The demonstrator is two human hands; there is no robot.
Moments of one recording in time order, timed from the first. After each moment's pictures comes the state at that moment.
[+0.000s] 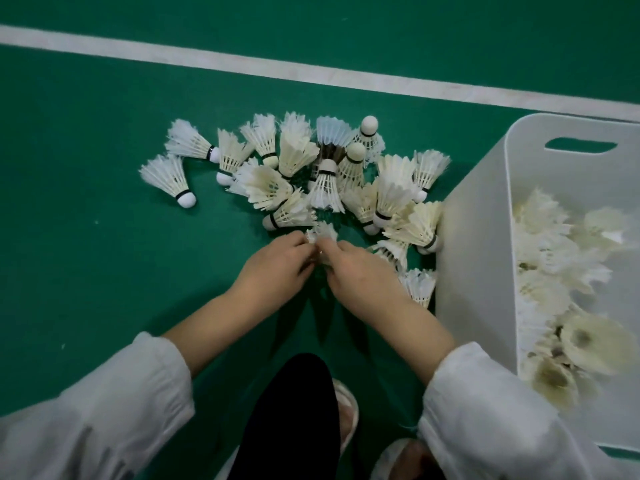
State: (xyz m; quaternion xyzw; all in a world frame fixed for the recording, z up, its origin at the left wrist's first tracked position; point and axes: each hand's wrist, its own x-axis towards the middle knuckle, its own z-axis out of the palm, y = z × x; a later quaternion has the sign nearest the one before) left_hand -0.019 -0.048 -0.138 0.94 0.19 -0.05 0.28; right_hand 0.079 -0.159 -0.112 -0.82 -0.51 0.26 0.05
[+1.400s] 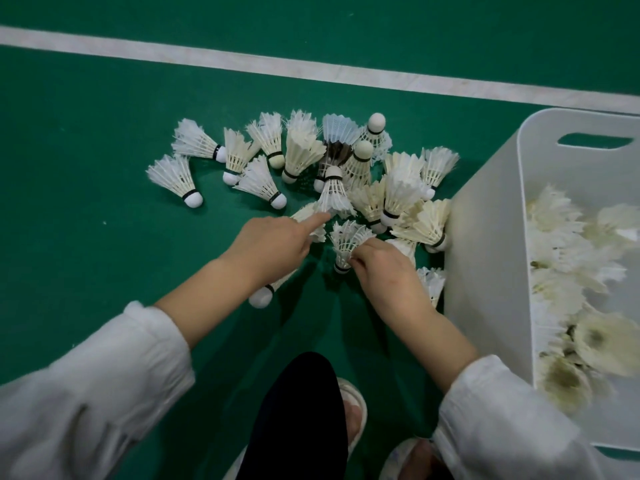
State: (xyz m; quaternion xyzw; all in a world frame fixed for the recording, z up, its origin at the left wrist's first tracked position) left_hand -0.002 -0.017 -0.120 0.97 0.16 -0.17 0.09; right_hand 0.089 -0.168 -0.116 -0.86 -0.43 0.25 0.10
